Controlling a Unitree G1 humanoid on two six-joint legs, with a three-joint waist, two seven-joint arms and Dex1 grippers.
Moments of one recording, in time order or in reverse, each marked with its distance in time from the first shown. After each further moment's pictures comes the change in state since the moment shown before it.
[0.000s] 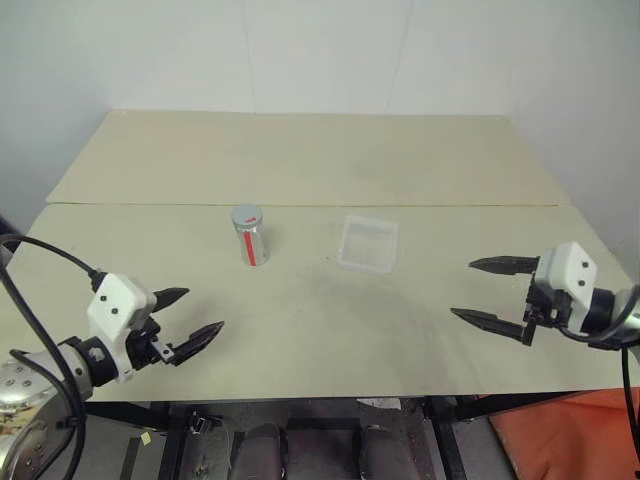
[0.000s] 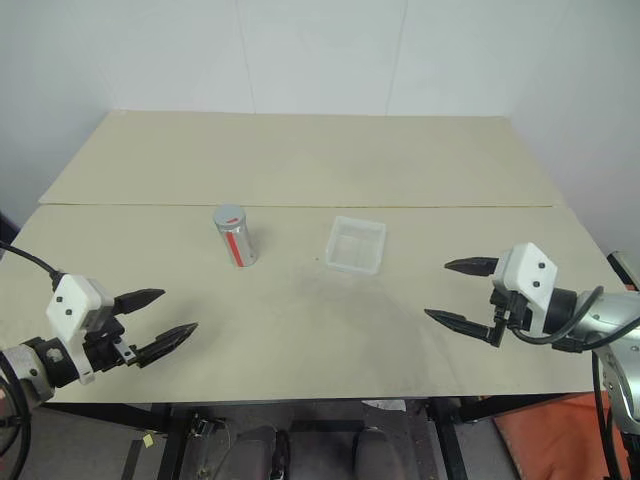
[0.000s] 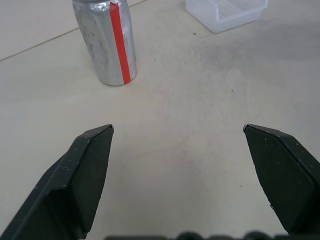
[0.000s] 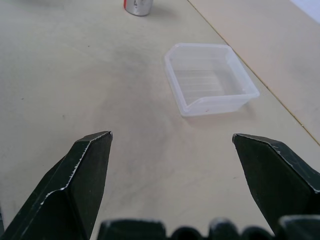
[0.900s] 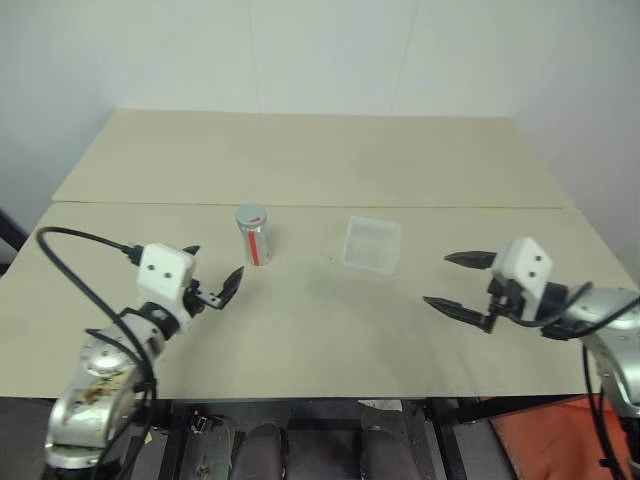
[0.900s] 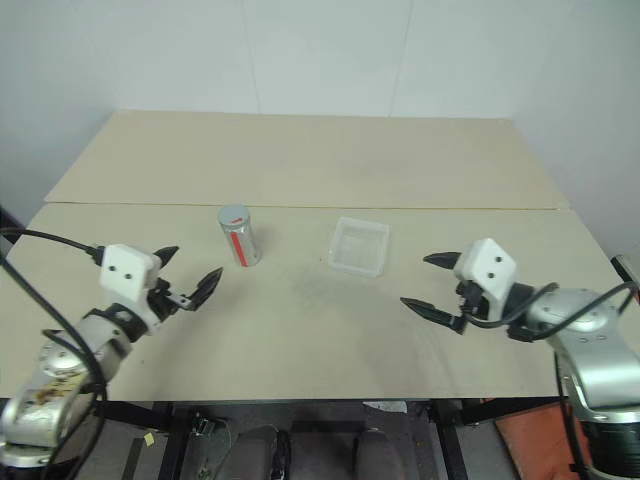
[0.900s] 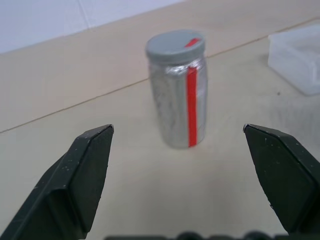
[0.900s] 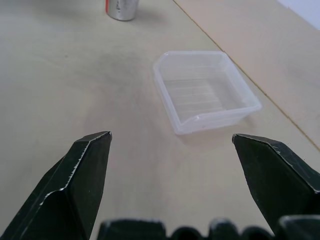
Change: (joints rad) left arm -0.297 -0.310 -0.333 0.091 0.329 -0.084 0.410; right arm -0.146 0.126 0.197 -0.004 -0.099 0.079 -0.208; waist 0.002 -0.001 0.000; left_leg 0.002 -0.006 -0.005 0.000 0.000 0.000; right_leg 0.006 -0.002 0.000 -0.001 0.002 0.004
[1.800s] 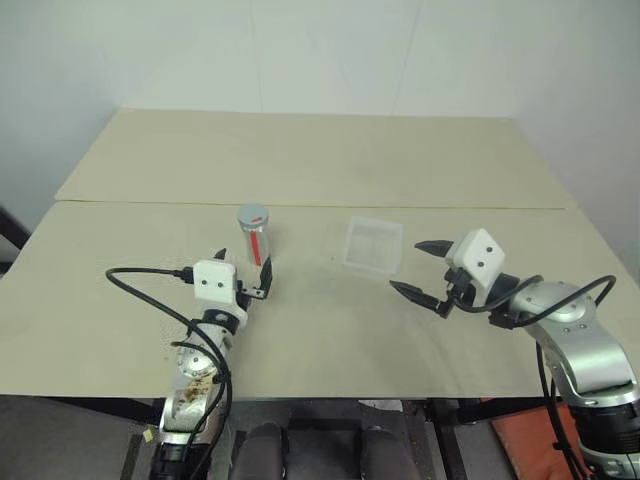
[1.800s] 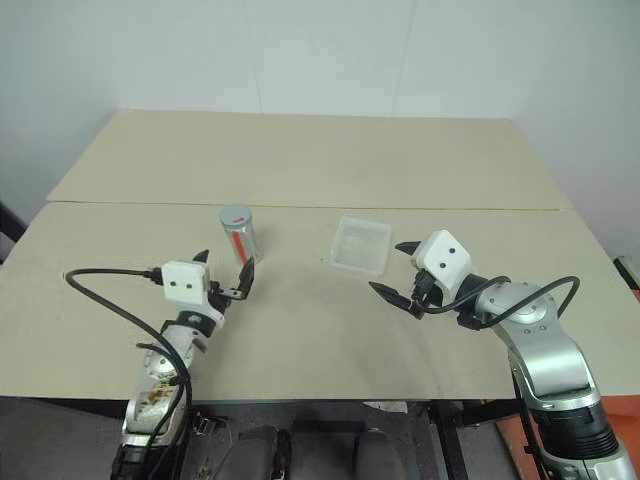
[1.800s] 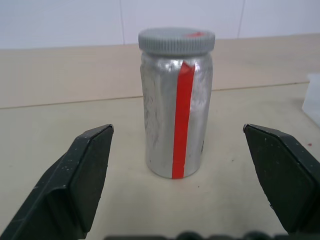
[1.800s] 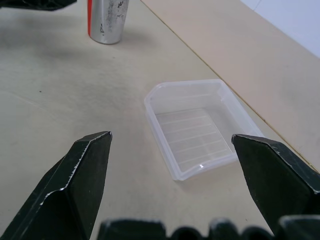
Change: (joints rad) left arm -0.055 -0.351 -0.140 0.390 0.234 -0.474 0.197; right arm -0.077 0.094 0.108 -0.048 -0.087 0.061 -0.132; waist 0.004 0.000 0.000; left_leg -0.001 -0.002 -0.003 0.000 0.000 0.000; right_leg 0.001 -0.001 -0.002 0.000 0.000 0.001
